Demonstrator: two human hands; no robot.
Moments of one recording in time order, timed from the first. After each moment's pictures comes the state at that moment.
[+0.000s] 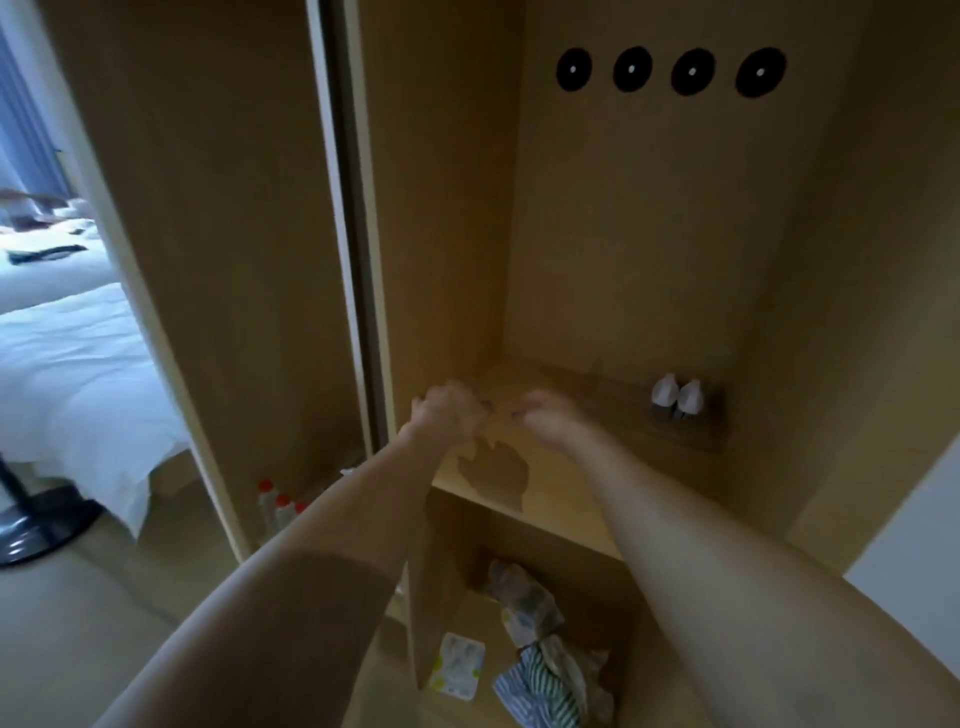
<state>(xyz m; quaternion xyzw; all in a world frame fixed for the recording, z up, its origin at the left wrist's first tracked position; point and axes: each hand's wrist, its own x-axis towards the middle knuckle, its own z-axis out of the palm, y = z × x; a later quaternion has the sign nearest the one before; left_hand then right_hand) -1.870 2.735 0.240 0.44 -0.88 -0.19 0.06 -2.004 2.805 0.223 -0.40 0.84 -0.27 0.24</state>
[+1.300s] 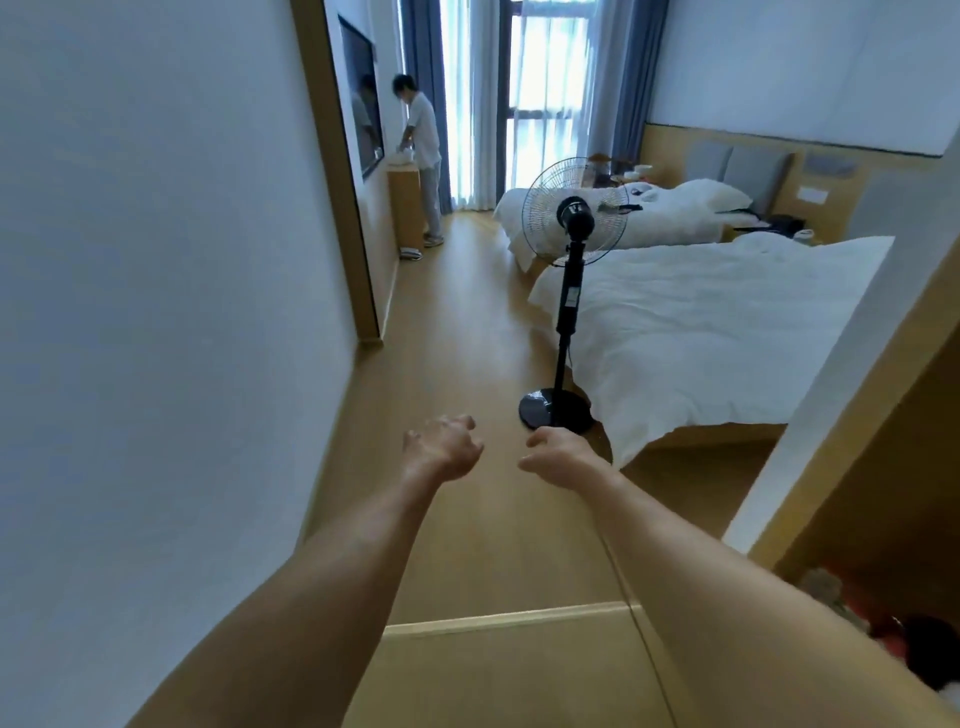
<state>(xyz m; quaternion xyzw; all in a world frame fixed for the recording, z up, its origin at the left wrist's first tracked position) -1.061 2.587 0.157 0.83 -0.54 -0.13 0.05 -1.218 2.521 0.150 -0.77 0.53 -0.05 0.35</state>
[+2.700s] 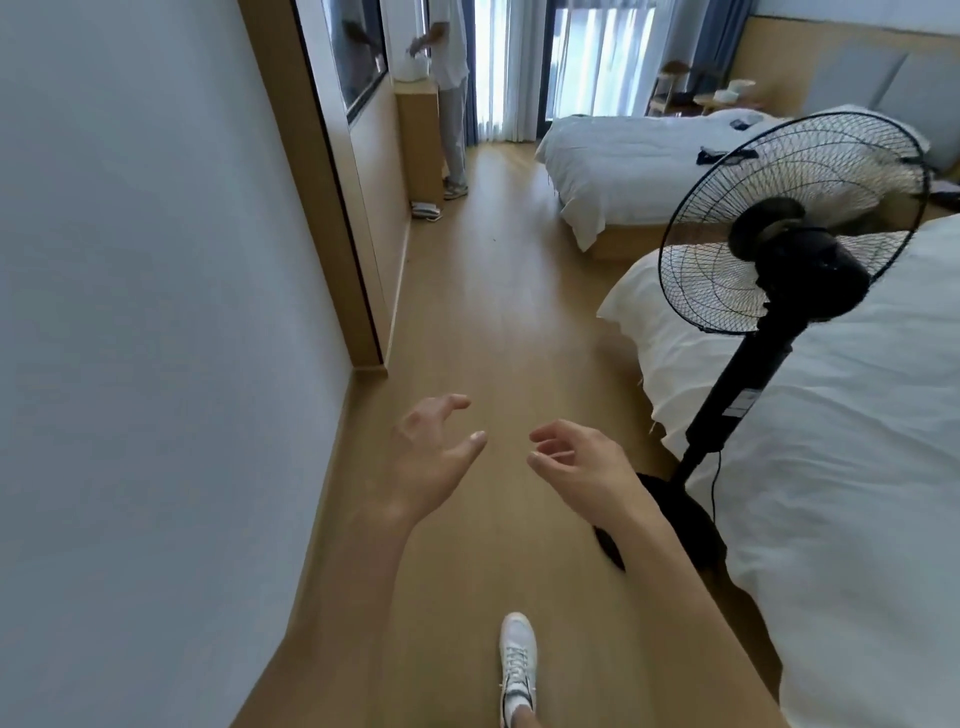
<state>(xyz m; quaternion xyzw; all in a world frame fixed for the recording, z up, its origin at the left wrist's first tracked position) -0.558 1.930 0.147 0.78 -0.50 -0.17 0.33 -0.724 1.836 0.119 -0.76 0.47 -0.17 0.41</state>
